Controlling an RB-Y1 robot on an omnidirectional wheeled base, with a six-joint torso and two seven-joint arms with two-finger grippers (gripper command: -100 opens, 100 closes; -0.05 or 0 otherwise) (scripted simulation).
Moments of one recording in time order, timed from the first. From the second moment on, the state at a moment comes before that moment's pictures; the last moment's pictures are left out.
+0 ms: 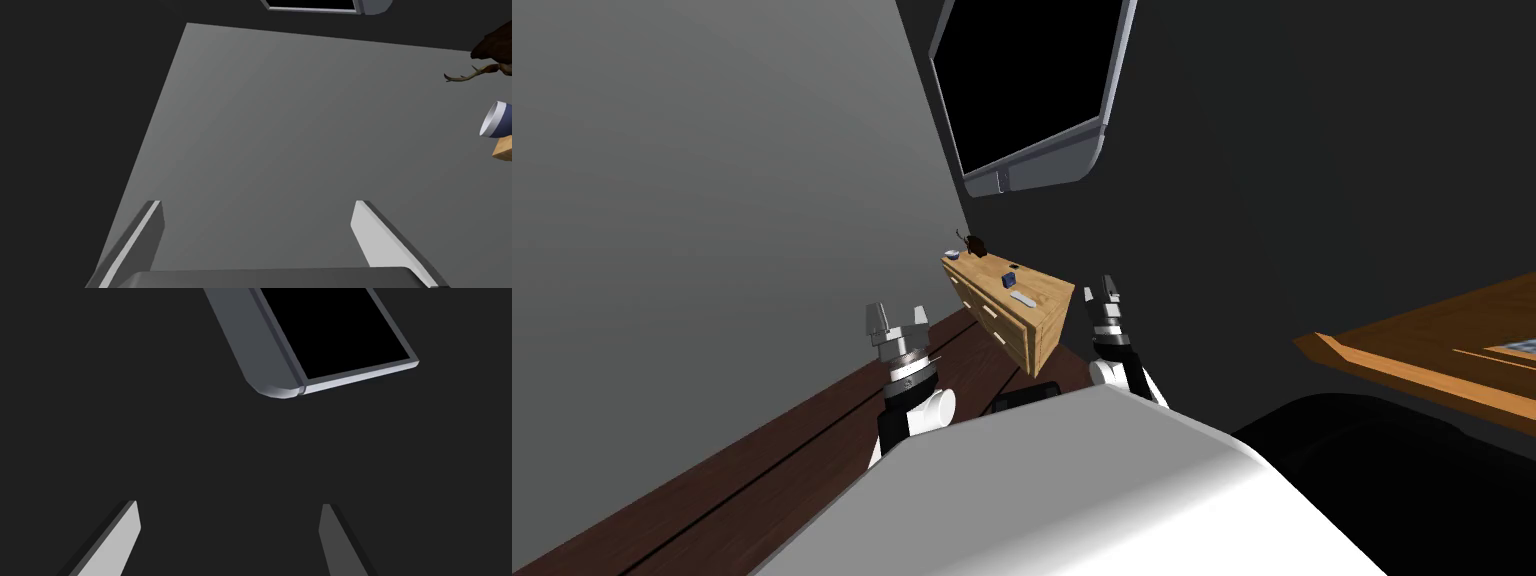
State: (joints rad) left arm 0.50 -0.05 -0.04 -2.21 0.07 -0.55 -0.04; right arm 0.55 -0.02 0.00 -2.22 -0.12 -0.44 -0.02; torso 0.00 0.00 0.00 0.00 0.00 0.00
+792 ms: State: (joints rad) left arm 0.50 -0.05 -0.04 -2.21 0.07 -0.55 -0.04; right arm 0.57 -0.27 0.03 -2.12 -0.11 -0.44 -0.01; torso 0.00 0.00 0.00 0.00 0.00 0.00
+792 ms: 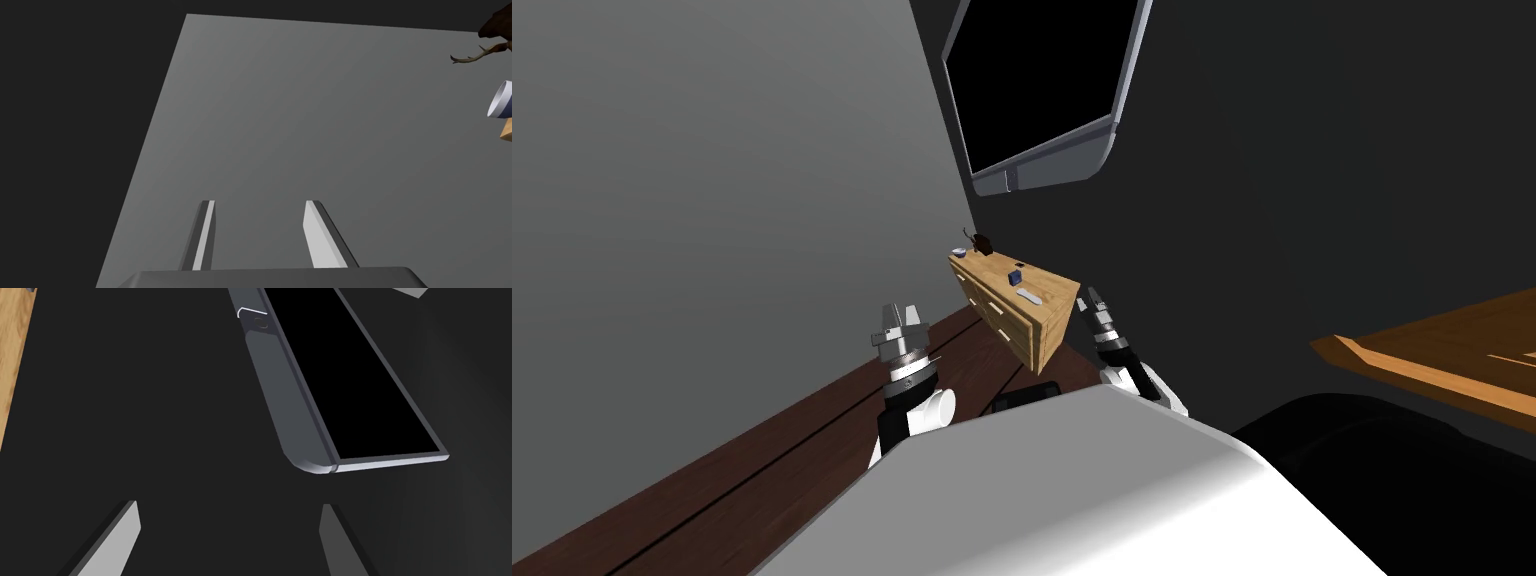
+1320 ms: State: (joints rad) left arm 0.50 -0.05 -0.04 -2.21 0.07 -0.55 -0.04; right arm 0.59 -0.43 0.06 -2.04 -0.10 -0.46 -0.01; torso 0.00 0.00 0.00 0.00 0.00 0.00
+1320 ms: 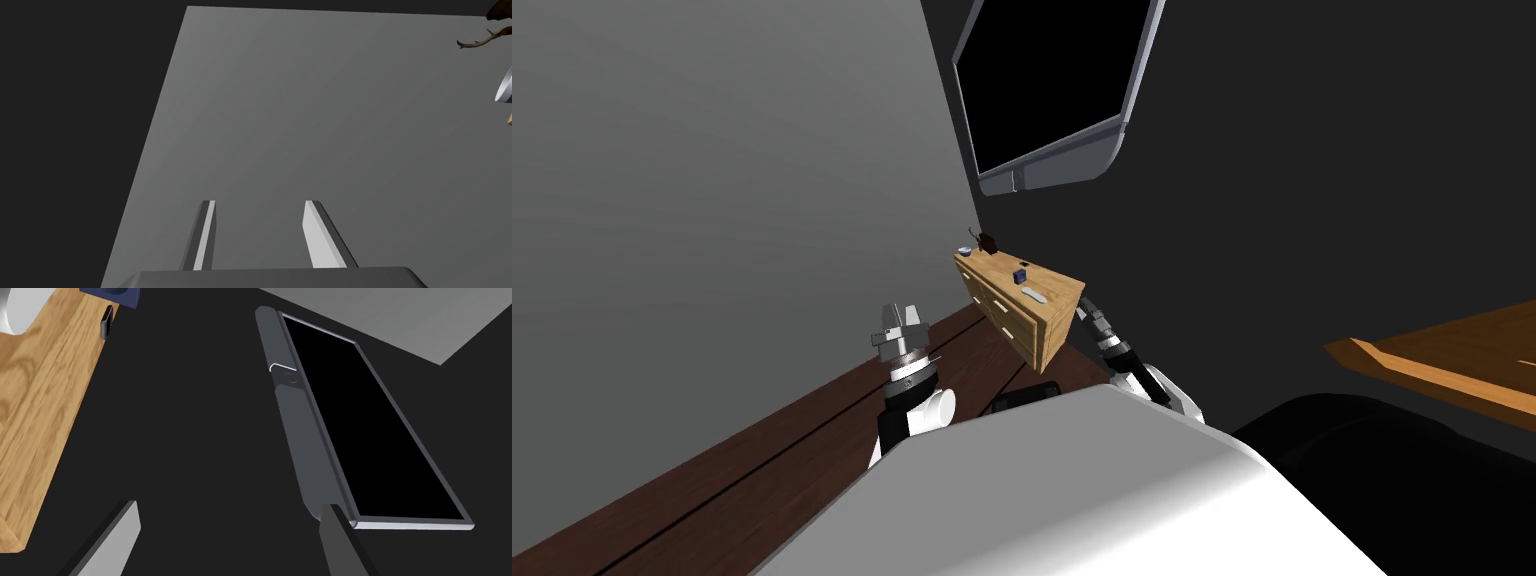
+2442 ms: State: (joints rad) left arm 0.50 -0.05 -0.04 -2.21 0.07 -0.55 -0.04; right arm 0.64 -0.76 0.12 -1.85 -0.07 -0.47 -0.01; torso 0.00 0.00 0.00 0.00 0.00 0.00
